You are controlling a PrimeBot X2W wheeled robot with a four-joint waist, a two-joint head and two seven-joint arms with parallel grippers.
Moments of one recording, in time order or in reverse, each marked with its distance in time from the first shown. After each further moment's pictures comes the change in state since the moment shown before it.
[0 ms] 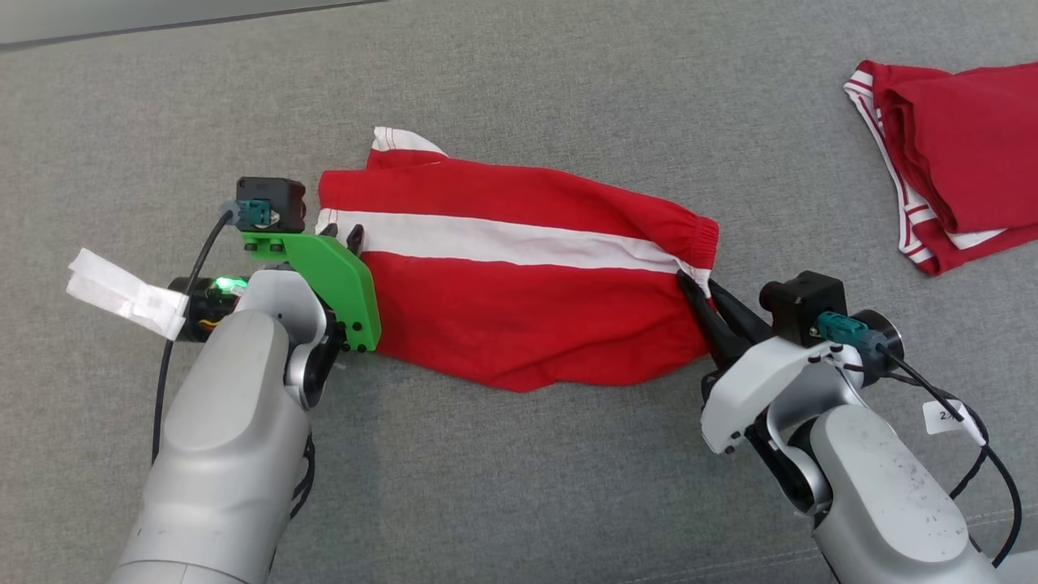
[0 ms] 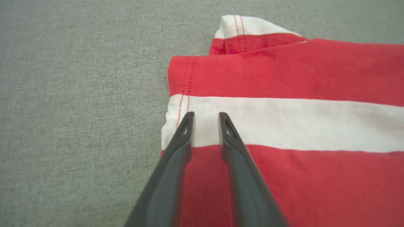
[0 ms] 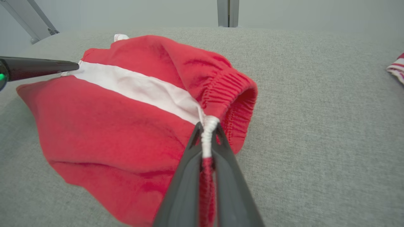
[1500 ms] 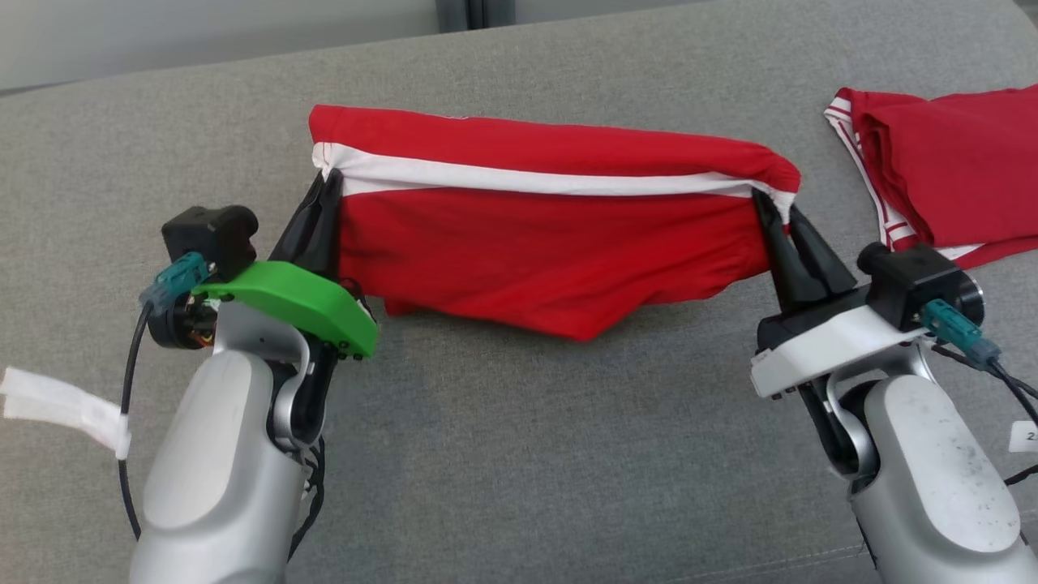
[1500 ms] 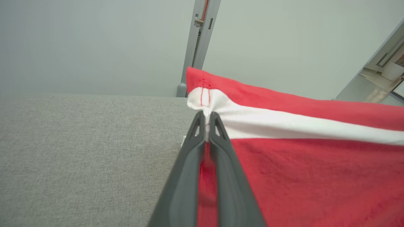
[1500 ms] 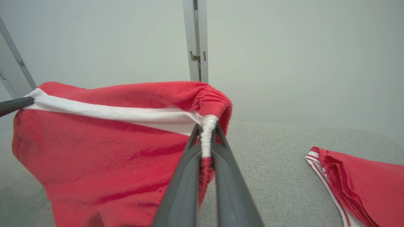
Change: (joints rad) left arm 0.185 0.018 0.046 -0.364 -0.106 -0.003 -0.265; right arm 0.000 0.015 -0.150 -0.104 -0.056 0.000 -0.179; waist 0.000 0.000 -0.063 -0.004
